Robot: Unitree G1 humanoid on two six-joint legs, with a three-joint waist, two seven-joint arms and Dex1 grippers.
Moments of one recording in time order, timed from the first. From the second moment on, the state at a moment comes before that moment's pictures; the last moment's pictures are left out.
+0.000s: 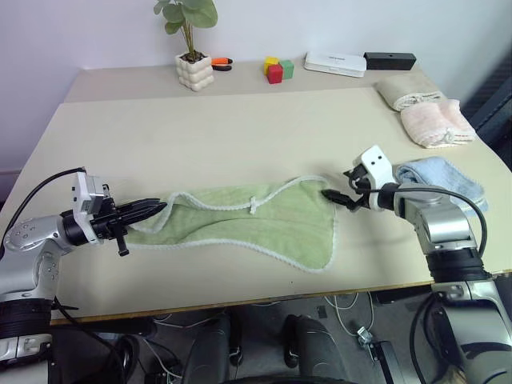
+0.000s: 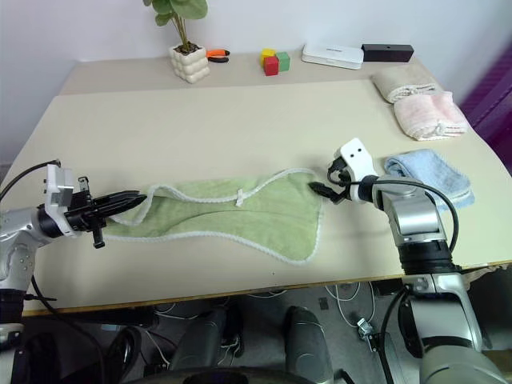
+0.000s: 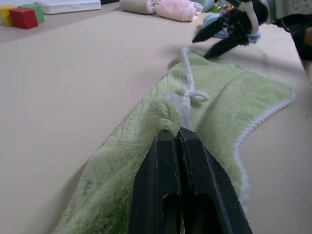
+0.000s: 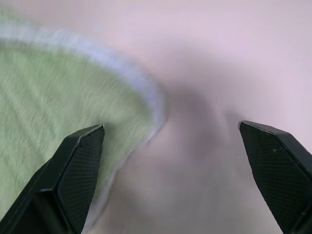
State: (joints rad) left arm -0.21 0.76 0.28 0.18 -0.56 0.15 -1.33; right arm -0.60 -0.57 -0.02 0.27 0.16 0.59 0.77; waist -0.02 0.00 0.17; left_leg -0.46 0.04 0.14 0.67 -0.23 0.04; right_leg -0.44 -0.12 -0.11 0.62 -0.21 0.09
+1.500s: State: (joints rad) left arm -1.29 0.67 0.19 1.21 -0.14 -0.51 -0.79; right arm -1.32 -0.42 -0.09 1.01 0.08 -0.19 0.40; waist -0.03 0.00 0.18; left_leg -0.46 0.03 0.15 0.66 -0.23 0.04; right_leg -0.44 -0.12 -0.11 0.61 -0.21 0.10
